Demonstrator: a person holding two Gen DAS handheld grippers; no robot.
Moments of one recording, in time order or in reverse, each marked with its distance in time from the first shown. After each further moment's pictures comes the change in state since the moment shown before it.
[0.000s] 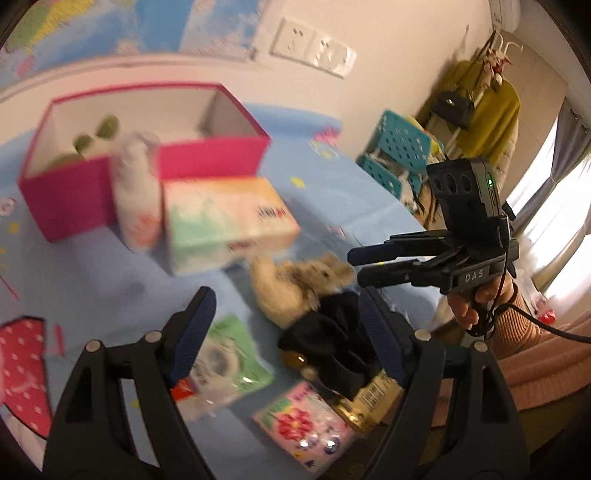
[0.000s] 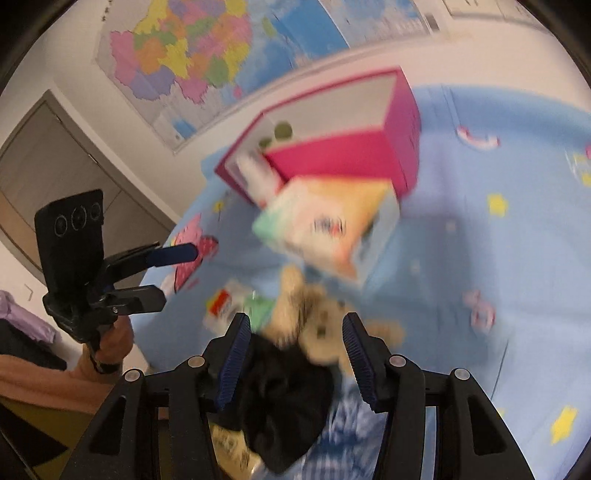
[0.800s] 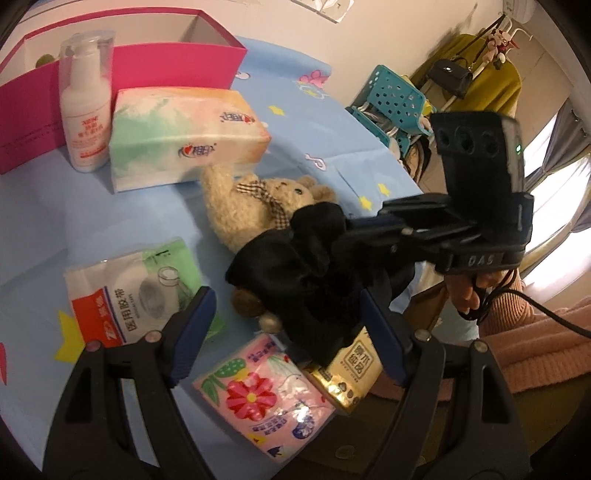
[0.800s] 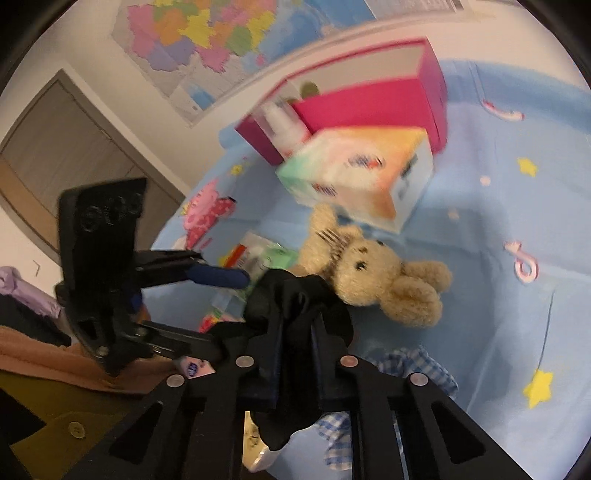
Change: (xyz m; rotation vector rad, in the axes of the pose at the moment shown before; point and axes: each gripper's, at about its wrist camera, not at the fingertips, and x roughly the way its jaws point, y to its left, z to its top) left arm 0.043 -0.011 -0.036 -0.044 0.165 -0.086; right arm 0.012 0.024 -0.025 -0.068 0.019 0.045
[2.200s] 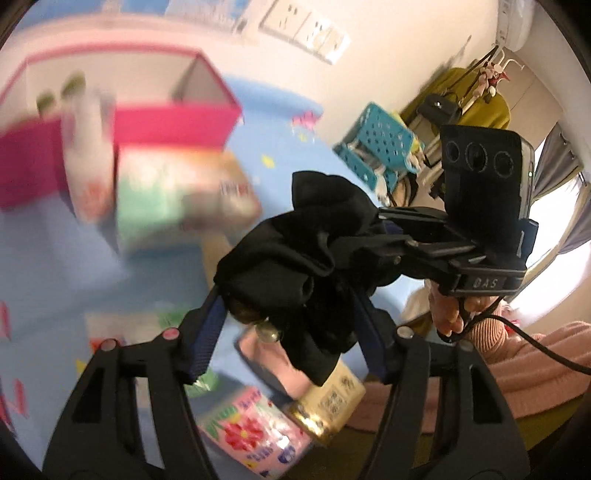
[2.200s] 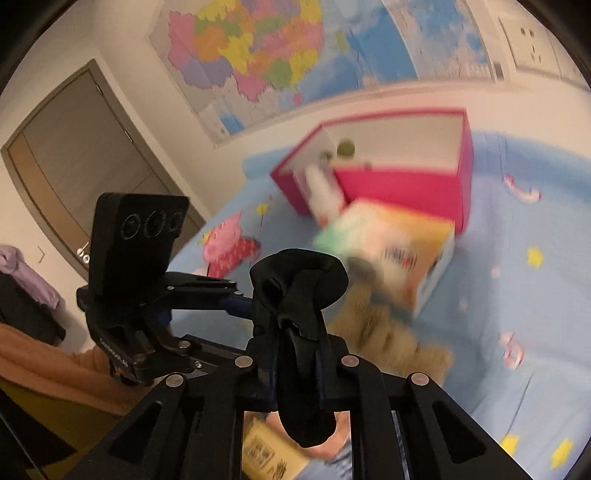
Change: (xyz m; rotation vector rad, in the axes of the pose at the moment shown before) left arm -0.031 0.006 0.042 -0.018 -0.136 -0.037; right arm -0.031 0.026 0.051 -0.116 -0.111 -0.014
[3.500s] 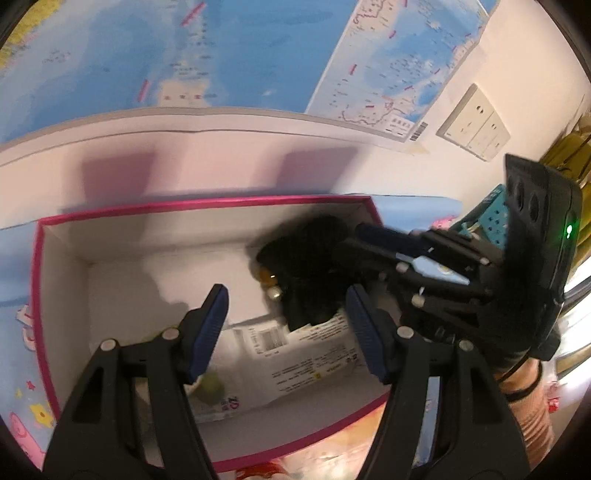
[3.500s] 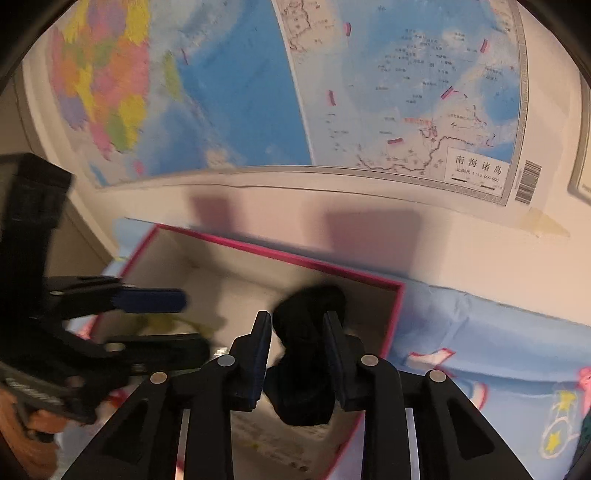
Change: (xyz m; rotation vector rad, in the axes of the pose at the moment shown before) left arm 0.033 0.120 0.206 -0.155 -0.016 0.381; right arm 0.128 -0.131 0.205 -0.011 0.024 -0.375
